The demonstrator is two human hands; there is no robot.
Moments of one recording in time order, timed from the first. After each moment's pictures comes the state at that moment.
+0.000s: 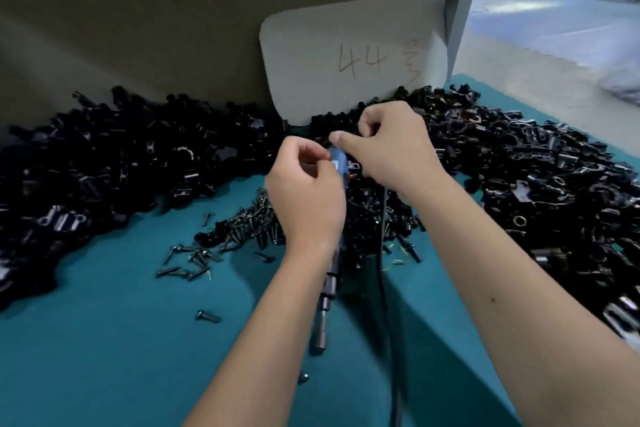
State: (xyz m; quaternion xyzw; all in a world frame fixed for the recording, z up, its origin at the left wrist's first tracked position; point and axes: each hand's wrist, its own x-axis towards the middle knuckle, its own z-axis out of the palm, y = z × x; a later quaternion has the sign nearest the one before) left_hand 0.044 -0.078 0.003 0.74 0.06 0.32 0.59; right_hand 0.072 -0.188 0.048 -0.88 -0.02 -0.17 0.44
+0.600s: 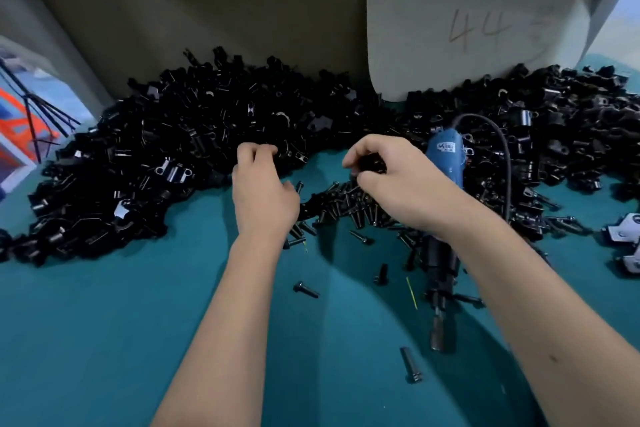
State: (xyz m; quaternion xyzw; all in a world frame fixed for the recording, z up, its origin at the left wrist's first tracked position) left_hand 0.058 0.112 -0.046 0.92 0.16 0.22 0.27; right_hand 0.067 -0.084 0.000 -0.86 -0.20 0.04 0.47
